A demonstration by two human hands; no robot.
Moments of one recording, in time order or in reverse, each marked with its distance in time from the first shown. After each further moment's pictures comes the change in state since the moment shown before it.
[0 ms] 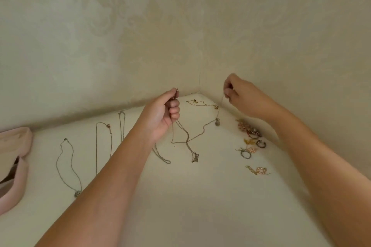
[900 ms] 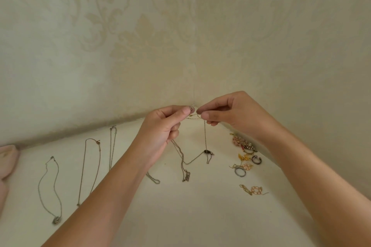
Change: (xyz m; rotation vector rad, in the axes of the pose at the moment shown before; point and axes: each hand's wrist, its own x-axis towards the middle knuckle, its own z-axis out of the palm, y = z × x) left_hand -0.022 -0.006 0.028 0.363 -0.059 0.238; right_hand -0.030 -0.029 -0.013 0.620 -0.086 0.018
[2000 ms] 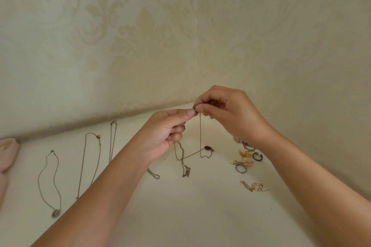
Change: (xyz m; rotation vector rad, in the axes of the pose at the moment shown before) left_hand 0.000 -0.003 -0.001 -0.060 -0.098 -0.217; right_hand 0.000 0.005 0.017 -0.173 0.086 -0.319
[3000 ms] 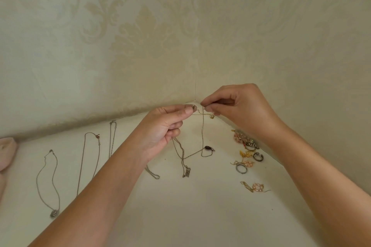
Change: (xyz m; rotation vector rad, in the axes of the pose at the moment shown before) left_hand -0.003 0.006 -0.001 0.005 0.028 0.049; right_hand 0.001 0.003 -0.015 -0.068 0.045 0.061
